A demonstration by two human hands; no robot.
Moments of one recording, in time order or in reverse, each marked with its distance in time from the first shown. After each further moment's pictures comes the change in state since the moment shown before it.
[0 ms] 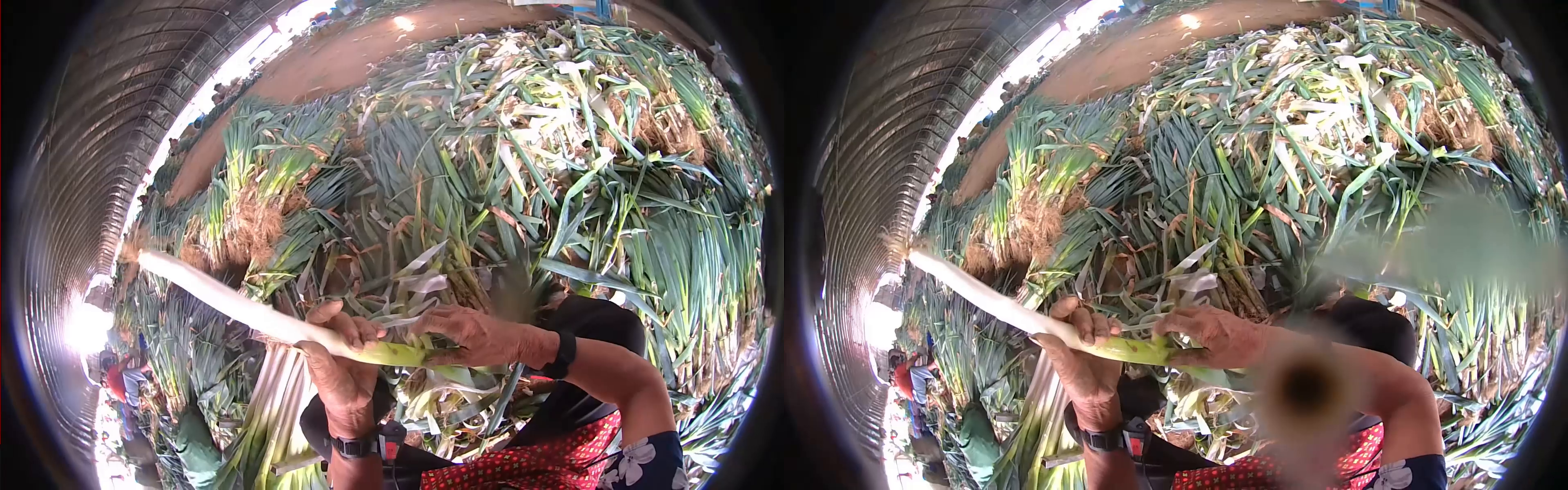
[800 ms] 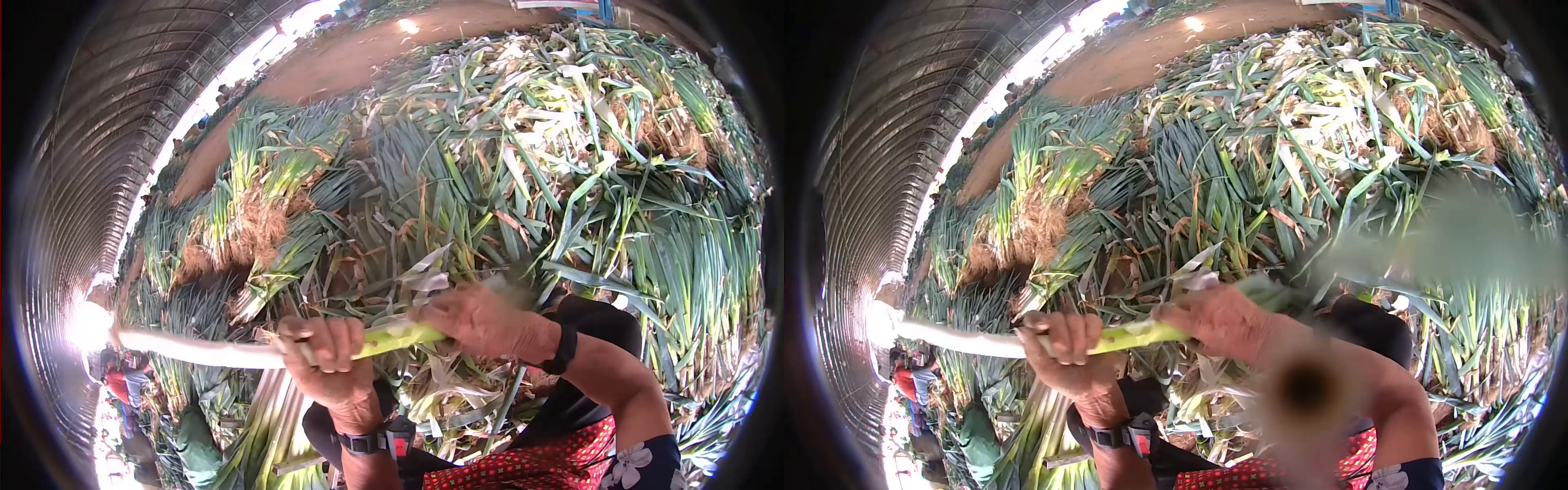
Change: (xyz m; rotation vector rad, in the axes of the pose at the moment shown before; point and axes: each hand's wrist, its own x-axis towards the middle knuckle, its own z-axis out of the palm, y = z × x) left_hand 0.018 0.012 0.011 -0.142 -0.079 0.220; right_hand 0.008 -0.002 -0.014 -0.634 0.065 -0.070
